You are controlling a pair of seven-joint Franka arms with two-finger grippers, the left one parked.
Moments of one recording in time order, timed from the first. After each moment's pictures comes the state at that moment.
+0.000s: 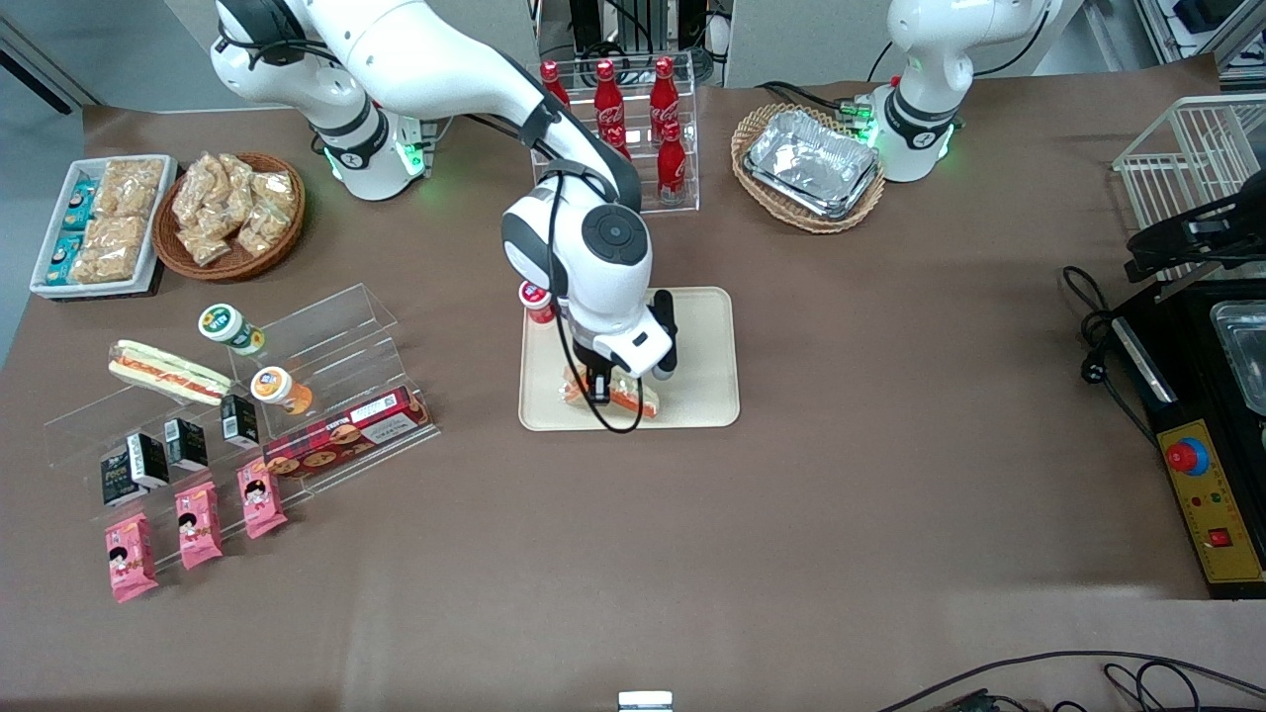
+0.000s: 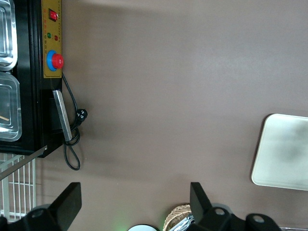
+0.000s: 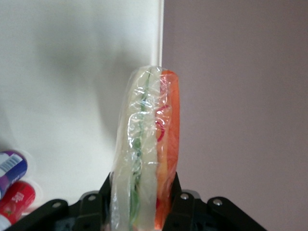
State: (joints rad) arm 0.80 0.60 -0.04 -1.48 -0.18 2.06 -0.72
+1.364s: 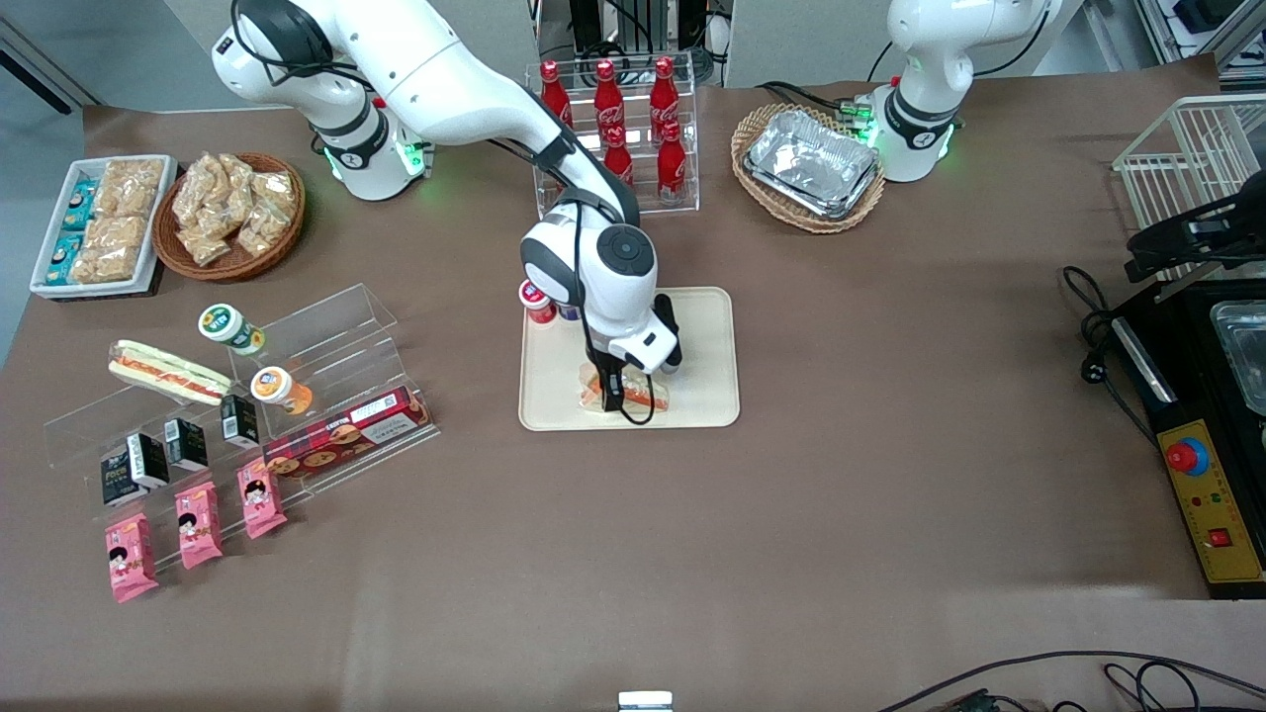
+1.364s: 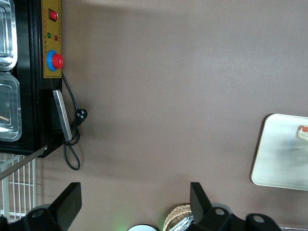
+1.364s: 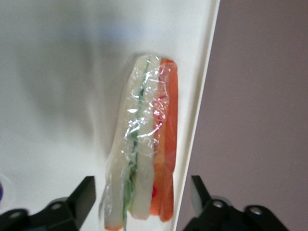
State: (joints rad) arm 0.83 0.66 -0.05 -1.62 -0.22 2.25 -0.73
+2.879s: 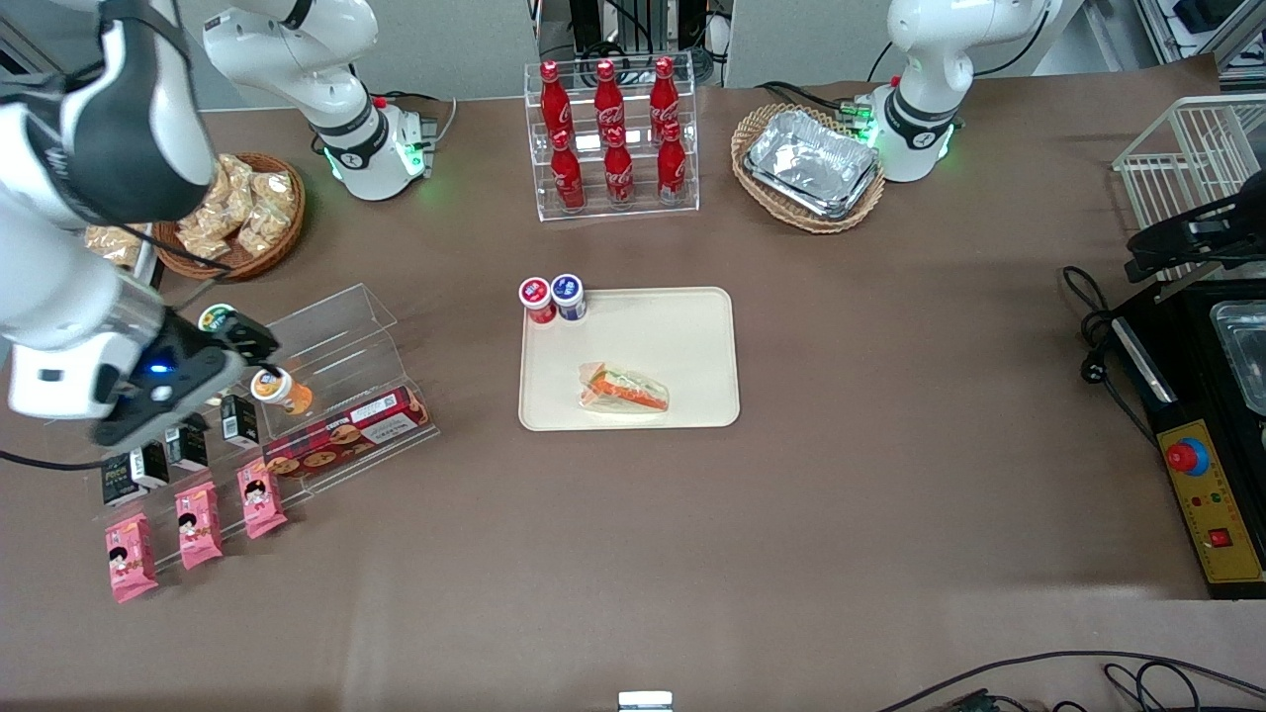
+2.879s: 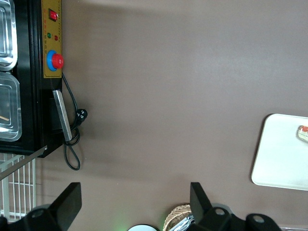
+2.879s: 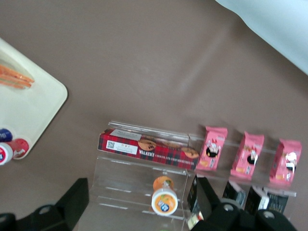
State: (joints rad) arm 0.25 0.14 -0.18 -1.56 0.05 1.75 -0.56
